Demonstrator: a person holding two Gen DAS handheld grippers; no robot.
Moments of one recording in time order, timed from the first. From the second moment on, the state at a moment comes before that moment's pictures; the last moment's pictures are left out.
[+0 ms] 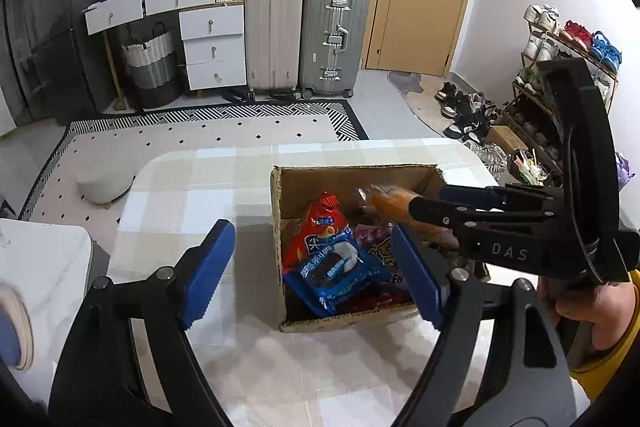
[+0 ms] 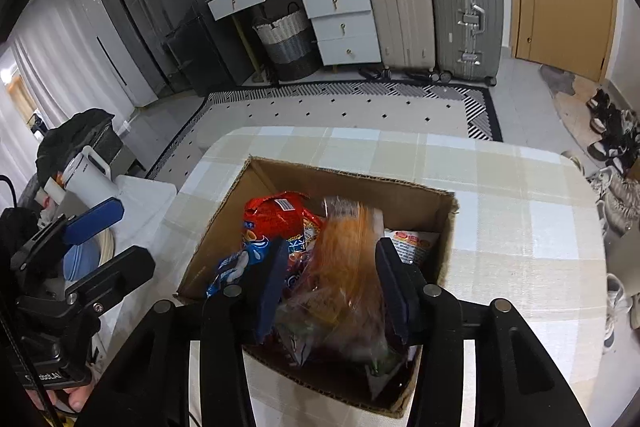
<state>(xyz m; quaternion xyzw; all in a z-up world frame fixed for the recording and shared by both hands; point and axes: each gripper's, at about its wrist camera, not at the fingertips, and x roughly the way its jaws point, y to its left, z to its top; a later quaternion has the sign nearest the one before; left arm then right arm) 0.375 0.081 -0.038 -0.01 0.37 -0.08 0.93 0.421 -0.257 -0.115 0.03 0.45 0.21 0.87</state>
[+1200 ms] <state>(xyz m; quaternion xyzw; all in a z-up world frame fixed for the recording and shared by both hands) 0.064 0.076 0.051 0.00 0.19 0.00 0.98 0.088 -0.314 -0.001 0.03 0.13 0.25 0.96</state>
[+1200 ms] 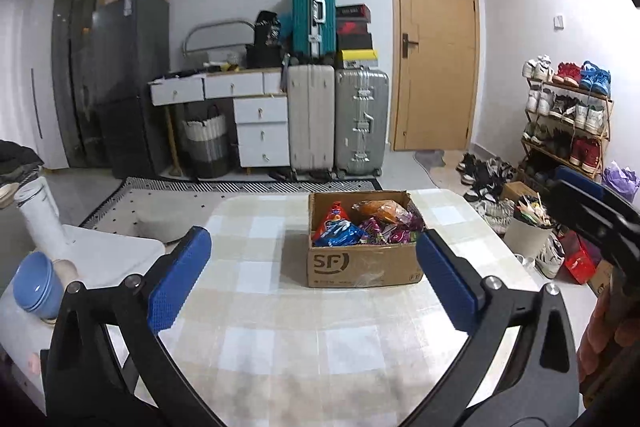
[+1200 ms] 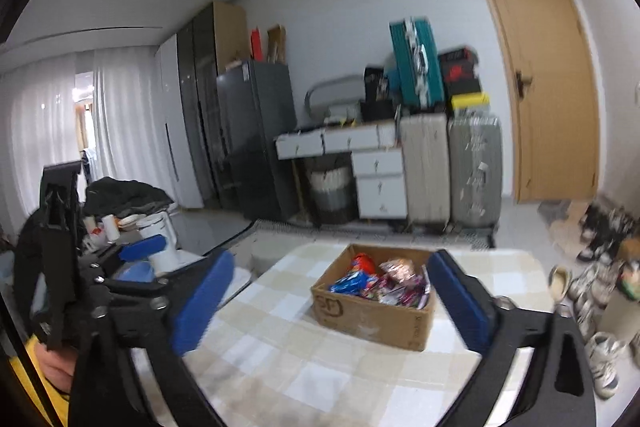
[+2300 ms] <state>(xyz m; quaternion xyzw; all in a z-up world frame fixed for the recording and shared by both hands) 0.141 0.112 -0.155 -0.02 0.20 0.06 0.98 0.123 -0.343 -0.173 0.02 0.14 0.13 0.98</state>
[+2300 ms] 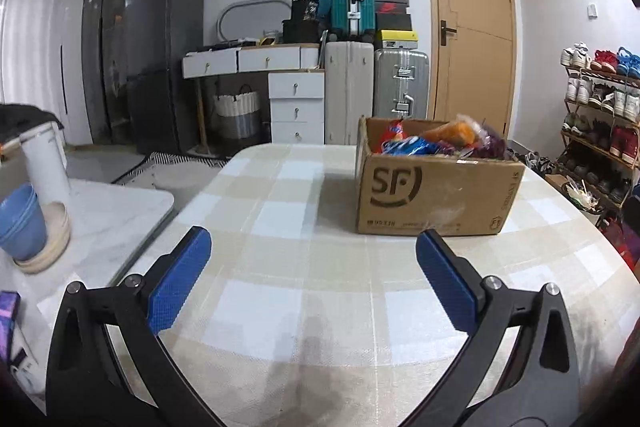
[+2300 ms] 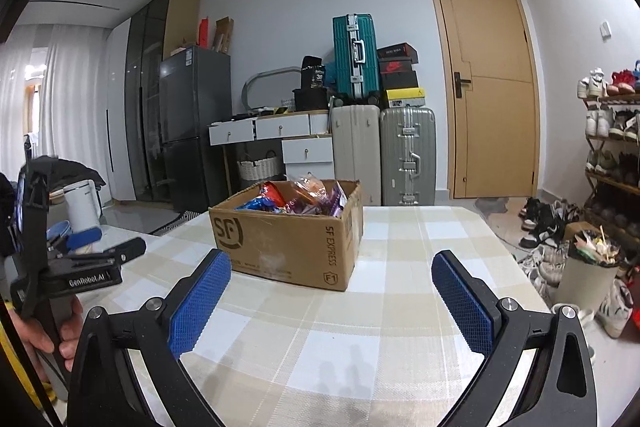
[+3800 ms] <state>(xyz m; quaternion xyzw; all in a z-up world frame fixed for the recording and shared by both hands) 0.151 0.118 -0.174 -0.04 0.22 0.09 0.97 0.130 -0.334 -0.186 0.00 0.16 0.13 0.98</state>
